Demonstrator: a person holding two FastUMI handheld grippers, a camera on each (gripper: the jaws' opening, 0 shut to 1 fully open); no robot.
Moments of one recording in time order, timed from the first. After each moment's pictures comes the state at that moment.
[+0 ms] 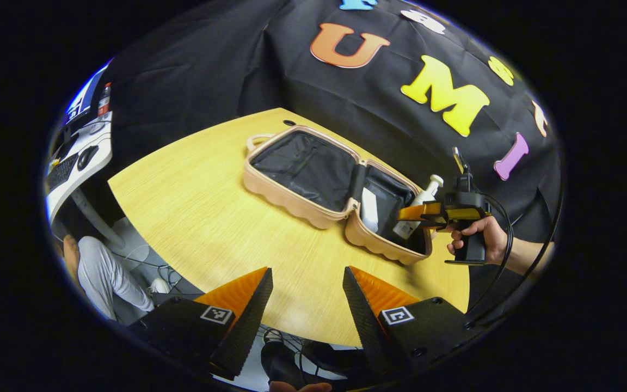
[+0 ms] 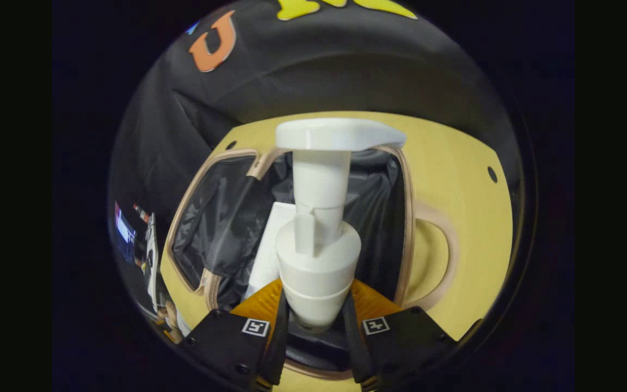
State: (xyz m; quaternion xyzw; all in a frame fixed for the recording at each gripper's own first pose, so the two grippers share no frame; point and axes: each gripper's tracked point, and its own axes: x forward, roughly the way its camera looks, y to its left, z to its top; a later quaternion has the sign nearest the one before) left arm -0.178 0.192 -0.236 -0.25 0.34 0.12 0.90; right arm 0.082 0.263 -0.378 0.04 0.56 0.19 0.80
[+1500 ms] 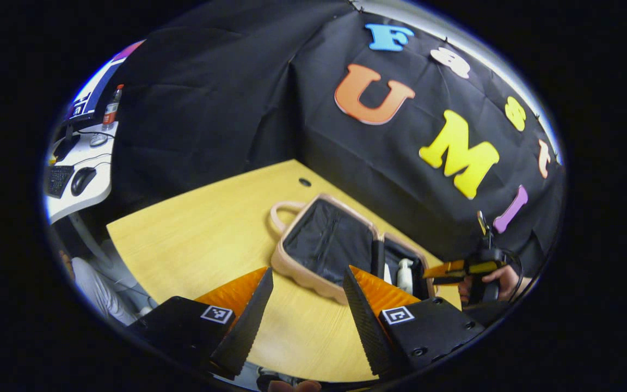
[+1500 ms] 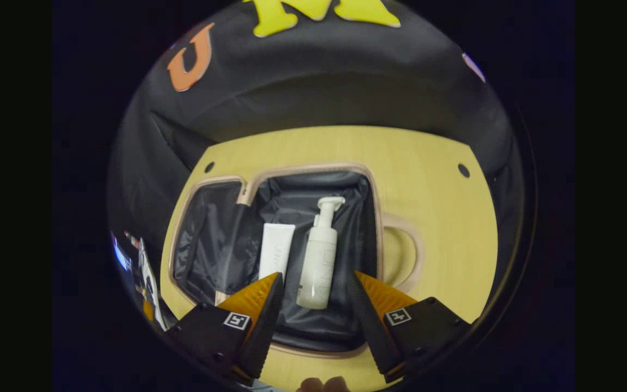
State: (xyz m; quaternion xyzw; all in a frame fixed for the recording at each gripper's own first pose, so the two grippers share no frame) left arm -0.091 0.327 -0.187 -0.28 0.16 0.12 0.94; right arm 0.085 0.254 -0.290 0.02 0.50 0.14 0.85
